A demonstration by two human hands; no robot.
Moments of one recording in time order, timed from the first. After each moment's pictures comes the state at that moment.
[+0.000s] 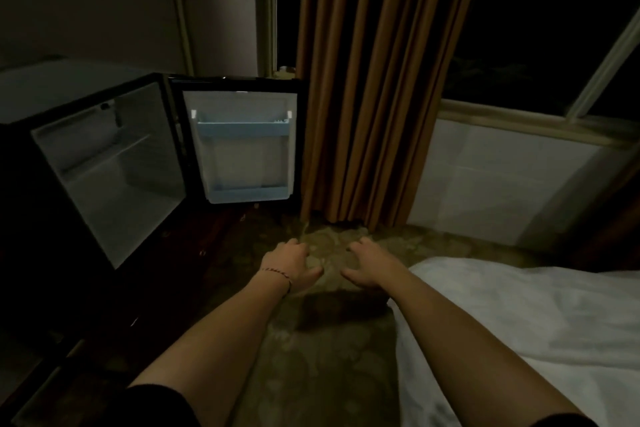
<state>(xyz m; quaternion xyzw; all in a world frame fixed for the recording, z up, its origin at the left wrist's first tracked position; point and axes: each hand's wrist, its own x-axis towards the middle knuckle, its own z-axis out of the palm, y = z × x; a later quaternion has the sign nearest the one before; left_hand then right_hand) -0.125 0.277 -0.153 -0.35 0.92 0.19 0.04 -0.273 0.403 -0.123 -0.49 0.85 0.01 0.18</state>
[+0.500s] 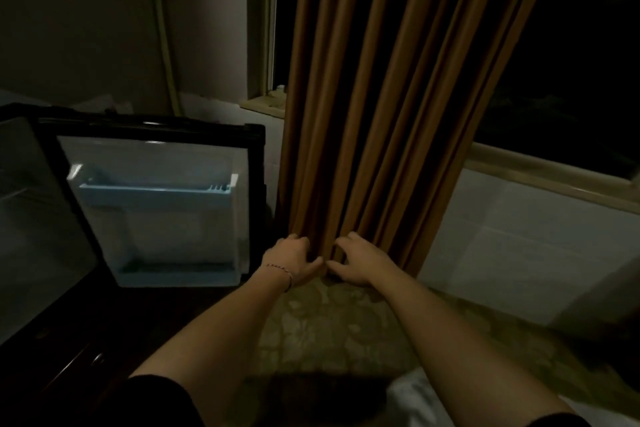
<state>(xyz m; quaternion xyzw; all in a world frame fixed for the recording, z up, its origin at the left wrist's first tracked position) -0.458 0.042 -0.160 -0.39 0.89 0.21 -0.02 -0.595 0.146 -0.119 -0.55 0.82 0.01 0.14</state>
